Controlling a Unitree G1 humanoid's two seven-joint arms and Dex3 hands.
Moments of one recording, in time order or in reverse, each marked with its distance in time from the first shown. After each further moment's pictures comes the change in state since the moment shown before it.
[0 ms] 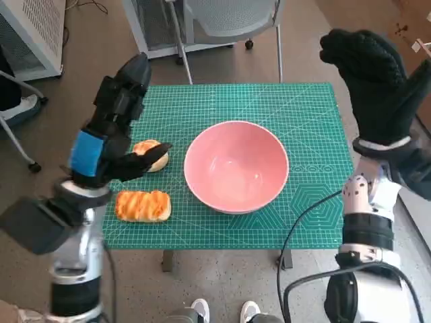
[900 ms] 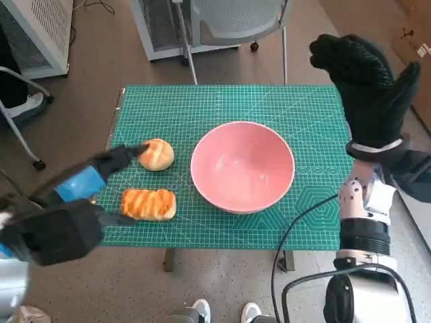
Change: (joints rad) left arm 0.176 0.522 -0.156 -0.386 0.324 0.729 -0.294; right arm 0.016 0.015 0.045 -0.023 0.002 0.046 -0.057
